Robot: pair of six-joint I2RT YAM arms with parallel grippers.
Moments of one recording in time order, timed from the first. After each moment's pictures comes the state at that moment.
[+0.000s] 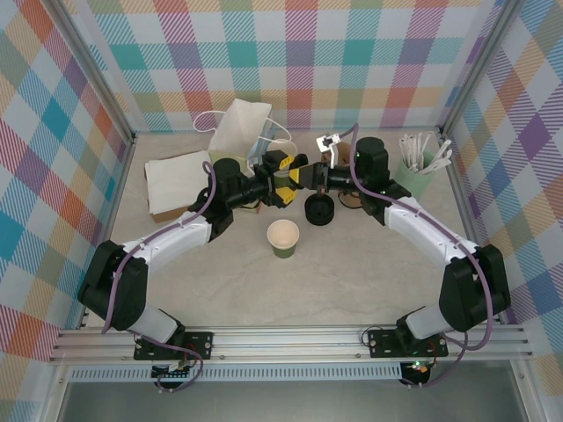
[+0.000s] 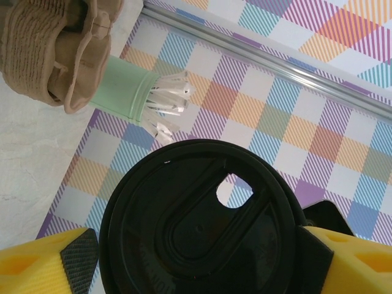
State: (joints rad) left arm -0.55 1.50 0.98 0.42 0.49 -1.88; right arm 0.45 1.46 1.10 0.15 -0.85 0.54
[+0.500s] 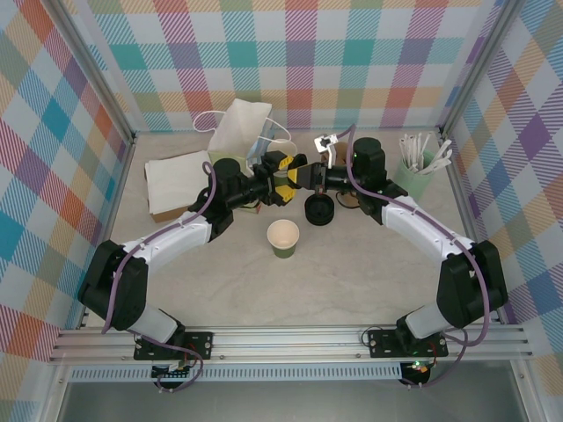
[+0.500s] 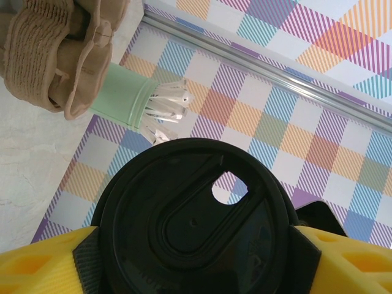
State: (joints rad) left arm -0.55 1.51 0.98 0.41 0.46 -1.89; right arm 0.45 1.48 1.10 0.16 -0.84 0.54
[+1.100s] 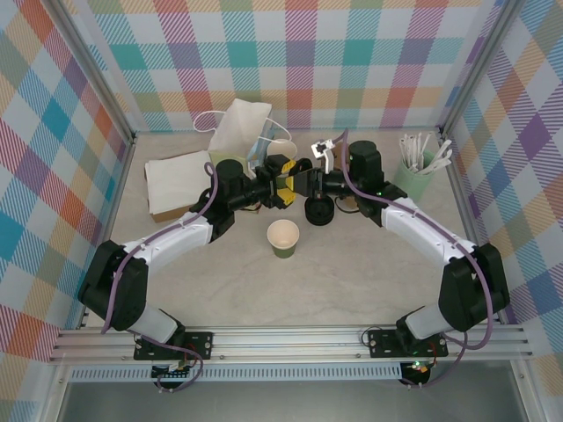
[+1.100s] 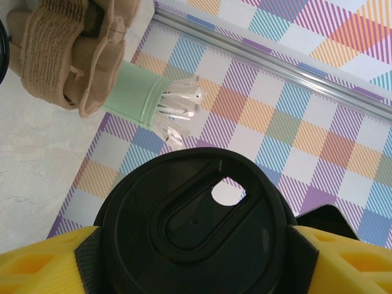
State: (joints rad) left arm -0.57 1.50 0.98 0.38 0.46 -1.86; right arm 0.47 1.46 1.10 0.04 -0.80 0.48
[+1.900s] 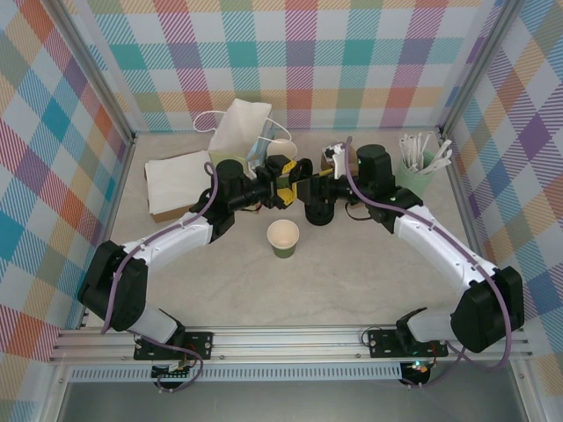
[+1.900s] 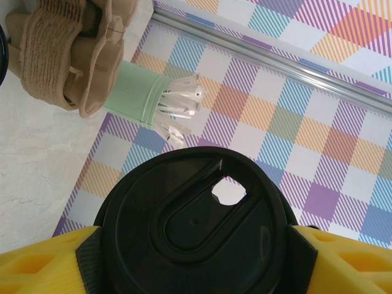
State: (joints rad) left arm -0.57 1.50 0.98 0.38 0.46 -1.84; right arm 0.48 1.33 1.10 -0.20 -0.56 0.31
